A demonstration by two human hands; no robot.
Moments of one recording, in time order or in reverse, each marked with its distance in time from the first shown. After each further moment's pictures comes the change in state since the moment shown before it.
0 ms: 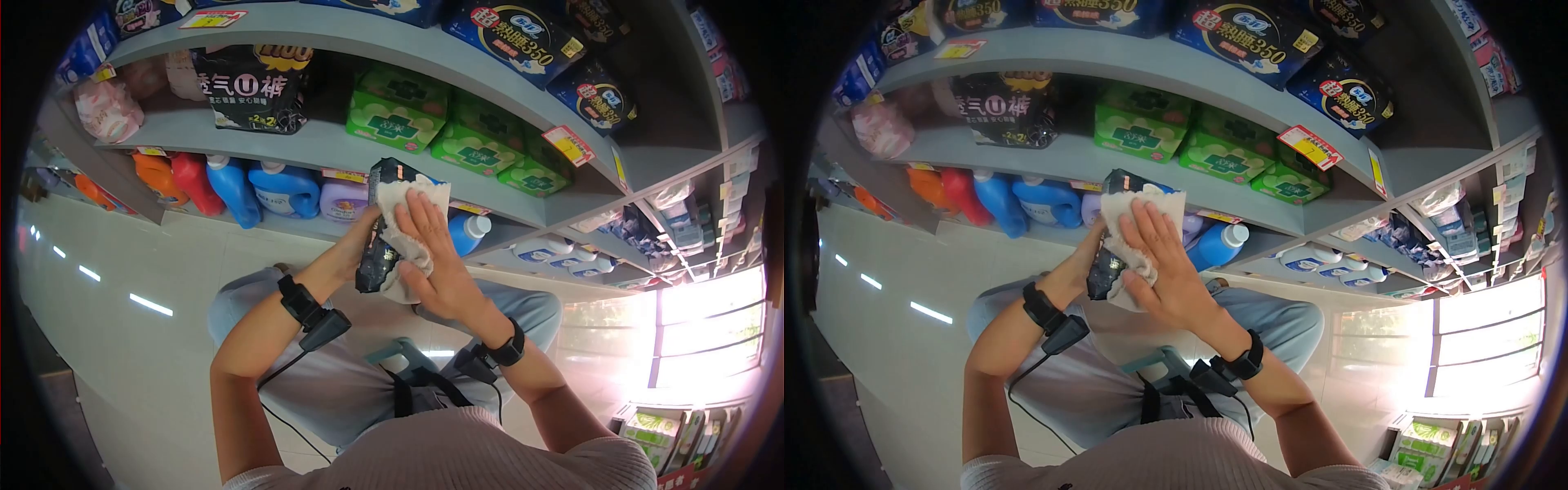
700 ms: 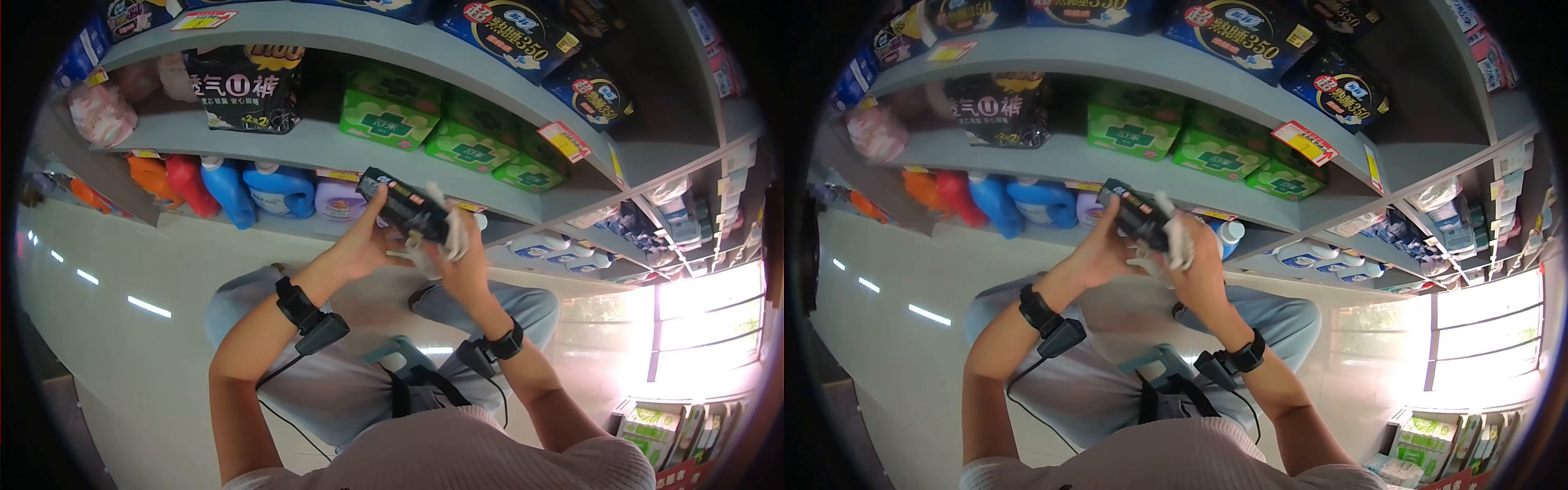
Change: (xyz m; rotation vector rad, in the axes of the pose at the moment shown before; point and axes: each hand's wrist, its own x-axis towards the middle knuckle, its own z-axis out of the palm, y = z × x) left_hand 0.015 -0.002 0.005 0.007 0.117 -0.080; right_hand -0.026 0.039 0.010 0.113 0.411 0.251
